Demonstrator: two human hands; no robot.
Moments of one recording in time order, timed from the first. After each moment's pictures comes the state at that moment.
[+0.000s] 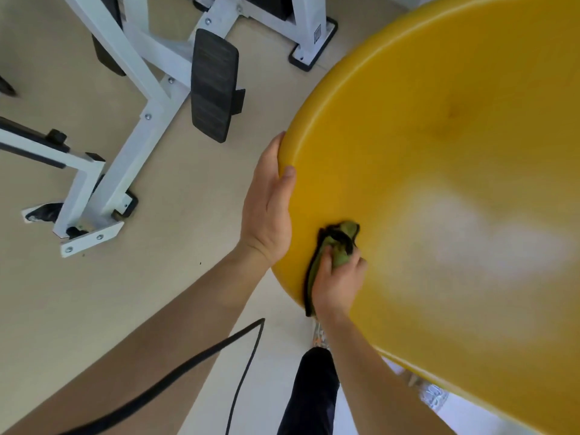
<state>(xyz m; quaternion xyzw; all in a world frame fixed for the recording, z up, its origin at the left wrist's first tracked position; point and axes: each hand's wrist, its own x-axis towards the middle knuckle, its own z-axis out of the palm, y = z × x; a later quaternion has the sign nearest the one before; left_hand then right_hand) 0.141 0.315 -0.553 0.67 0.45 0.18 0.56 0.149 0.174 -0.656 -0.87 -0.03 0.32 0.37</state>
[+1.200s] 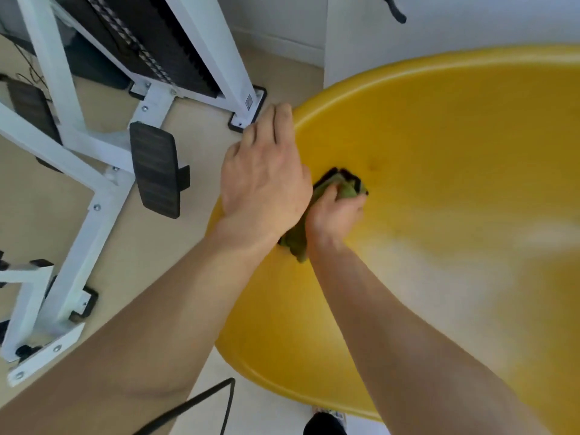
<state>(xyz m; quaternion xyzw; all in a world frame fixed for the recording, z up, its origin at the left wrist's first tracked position) 0.308 0.362 -0.510 0.94 0.33 0.00 0.04 0.341 0.300 -0.621 -0.78 0.26 0.21 0.53</state>
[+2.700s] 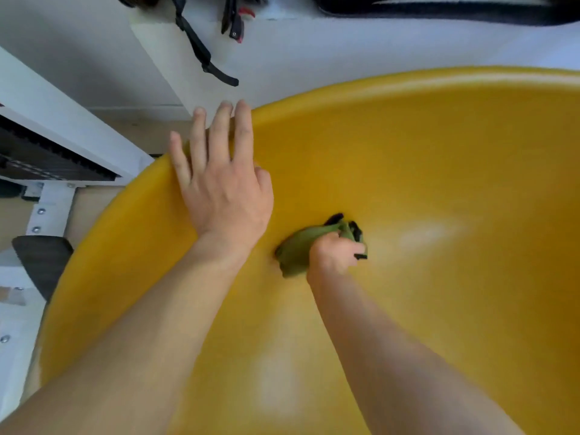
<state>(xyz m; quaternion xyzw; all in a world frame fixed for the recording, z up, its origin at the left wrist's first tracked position) 0.452 0.297 -0.544 0.97 0.22 0.12 -0.01 0.474 0.185 -0.667 -0.66 0.55 0.20 0.46</state>
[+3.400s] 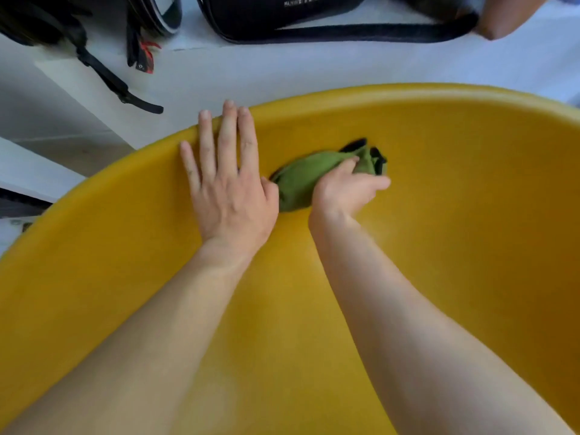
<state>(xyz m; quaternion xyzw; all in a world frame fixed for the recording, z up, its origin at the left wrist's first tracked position) 0.510 0.210 -0.555 0.98 0.15 0.13 0.00 0.588 0.109 -0.600 -0.64 0.45 -0.08 0.62</state>
